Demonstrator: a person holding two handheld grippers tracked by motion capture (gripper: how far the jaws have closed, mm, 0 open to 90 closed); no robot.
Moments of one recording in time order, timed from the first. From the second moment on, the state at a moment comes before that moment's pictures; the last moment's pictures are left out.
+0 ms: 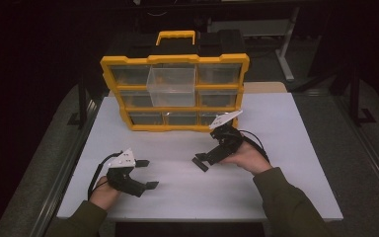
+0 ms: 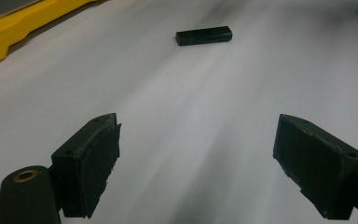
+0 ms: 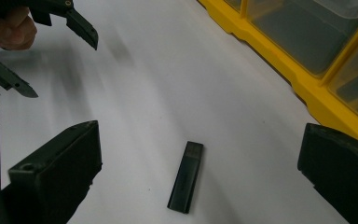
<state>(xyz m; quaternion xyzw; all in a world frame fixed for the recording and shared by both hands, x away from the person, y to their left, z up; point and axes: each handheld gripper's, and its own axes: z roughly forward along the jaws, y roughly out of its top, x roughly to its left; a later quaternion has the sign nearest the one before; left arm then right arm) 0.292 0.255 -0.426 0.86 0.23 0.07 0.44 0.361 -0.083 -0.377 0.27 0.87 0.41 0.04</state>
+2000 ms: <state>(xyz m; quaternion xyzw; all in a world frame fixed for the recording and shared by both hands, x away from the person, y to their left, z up) 0.291 0.255 -0.425 0.86 0.23 0.07 0.44 0.376 -0.046 -0.395 0.25 0.91 0.31 0.02</state>
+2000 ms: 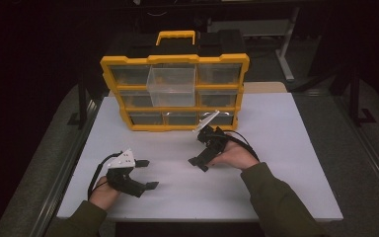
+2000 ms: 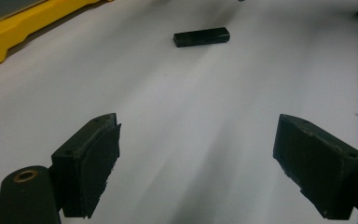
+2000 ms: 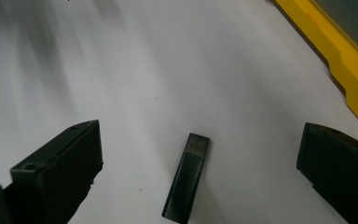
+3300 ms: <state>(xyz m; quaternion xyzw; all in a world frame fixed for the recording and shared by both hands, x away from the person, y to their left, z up) 0.291 0.255 -0.425 0.86 0.23 0.07 0.44 0.374 -0.040 -0.420 0.25 0.93 0.26 0.01</state>
